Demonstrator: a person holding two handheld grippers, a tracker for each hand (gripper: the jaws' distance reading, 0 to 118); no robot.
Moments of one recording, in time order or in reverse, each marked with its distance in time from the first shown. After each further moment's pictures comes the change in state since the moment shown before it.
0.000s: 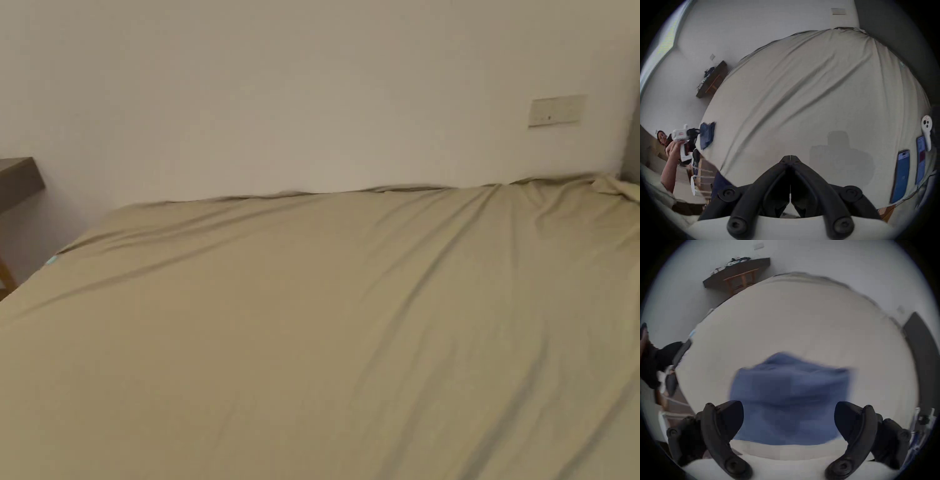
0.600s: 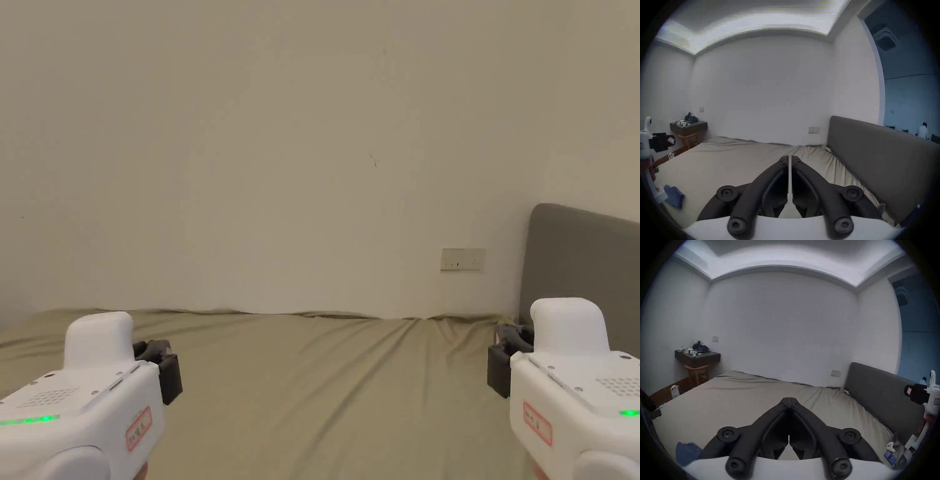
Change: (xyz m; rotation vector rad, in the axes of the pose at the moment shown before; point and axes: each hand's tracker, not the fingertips) left arm 0.345 0.036 0.176 0.815 -0.271 -0.179; right arm -0.103 0.132 0.154 0.976 -0.340 0.260
